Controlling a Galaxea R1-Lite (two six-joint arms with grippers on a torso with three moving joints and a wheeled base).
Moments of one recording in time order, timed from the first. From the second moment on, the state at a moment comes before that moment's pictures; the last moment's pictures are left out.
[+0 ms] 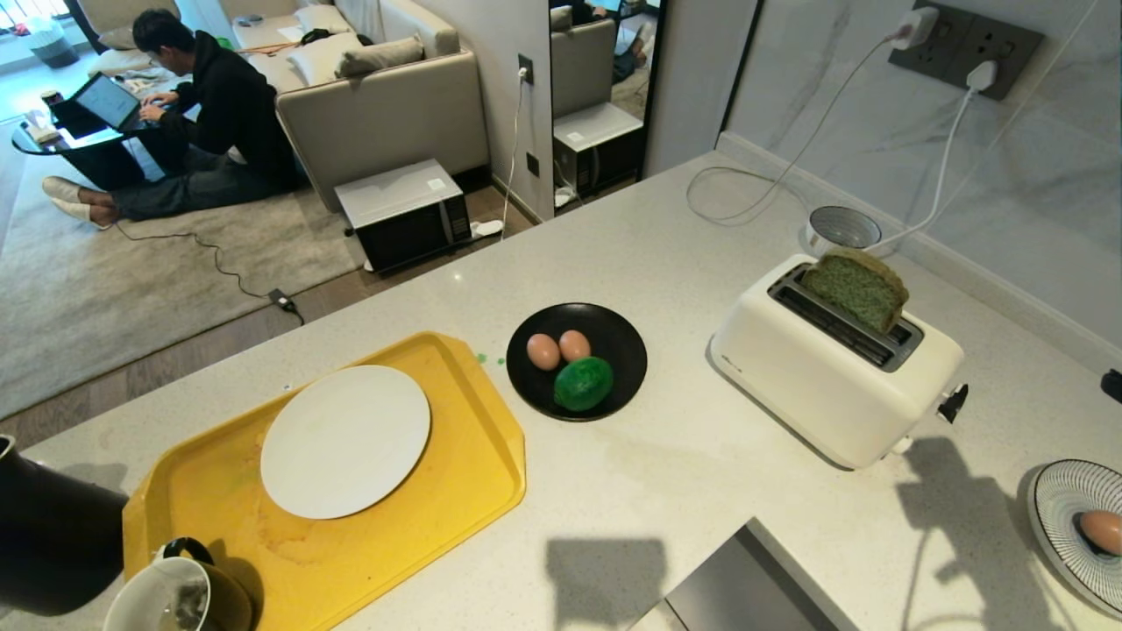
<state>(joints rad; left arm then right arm) 0.00 0.00 0.00 -0.01 0.00 0.00 -0.15 0.99 -0.56 -0.23 0.11 -0.09</state>
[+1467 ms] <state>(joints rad) 0.00 0.00 0.00 -0.01 0.00 0.00 -0.10 1.02 -0.56 -0.23 0.10 -0.07</state>
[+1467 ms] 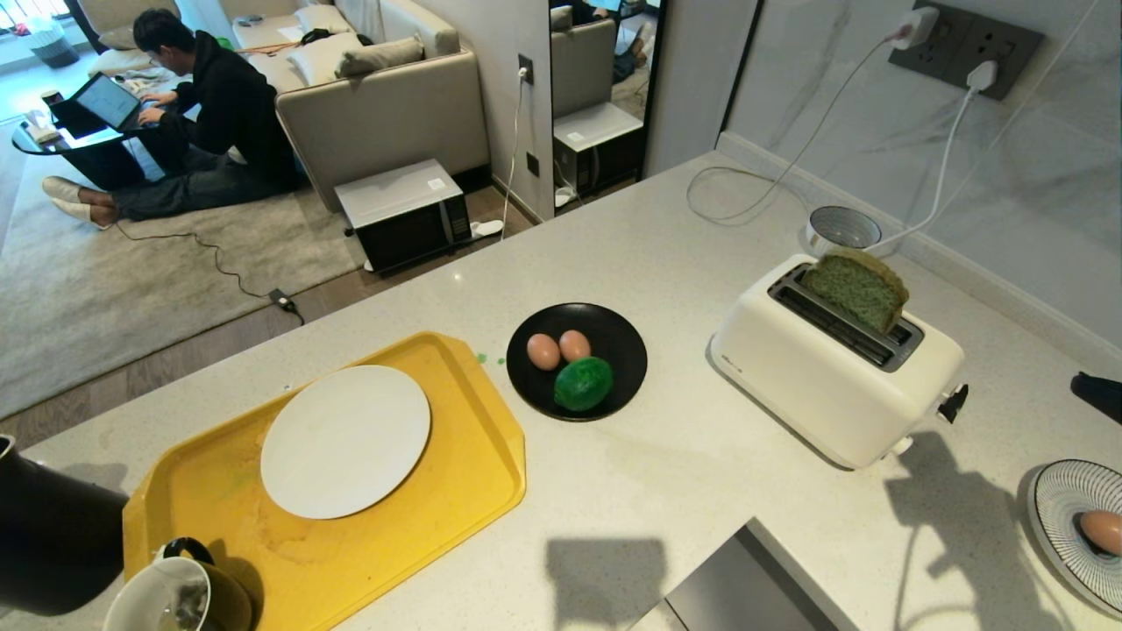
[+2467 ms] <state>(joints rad) 0.00 0.00 0.00 -0.01 0.00 0.00 -0.07 0.97 -0.56 -0.24 0.10 -0.07</state>
